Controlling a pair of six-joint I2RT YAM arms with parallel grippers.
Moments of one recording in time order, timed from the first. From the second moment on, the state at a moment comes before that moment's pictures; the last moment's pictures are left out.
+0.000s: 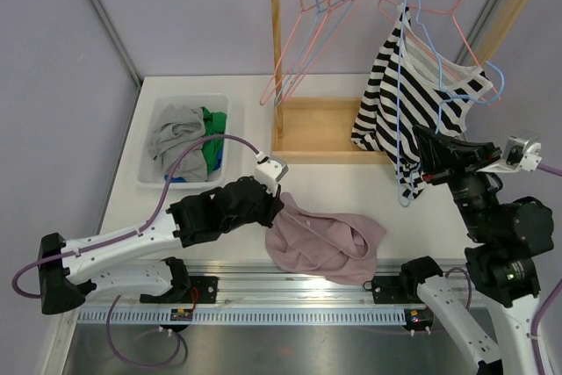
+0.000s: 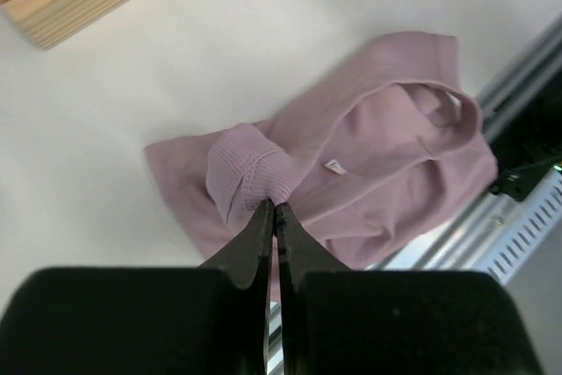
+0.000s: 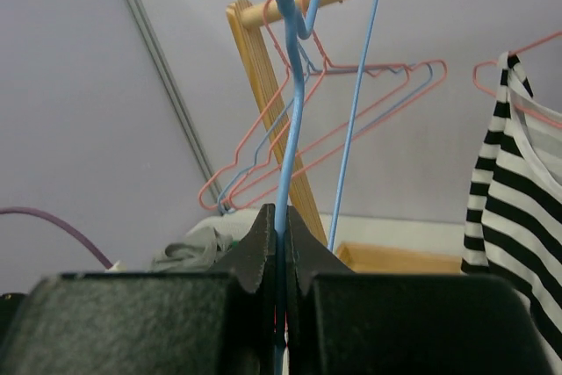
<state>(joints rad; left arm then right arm) -1.14 1.02 0.86 -0.40 -0.22 -0.39 0.31 0.44 0.96 -0.04 -0.09 0.38</state>
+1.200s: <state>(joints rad) -1.14 0.81 0.91 -0.73 -0.44 -0.47 0.37 1.86 2.55 -0.98 0.19 0.21</state>
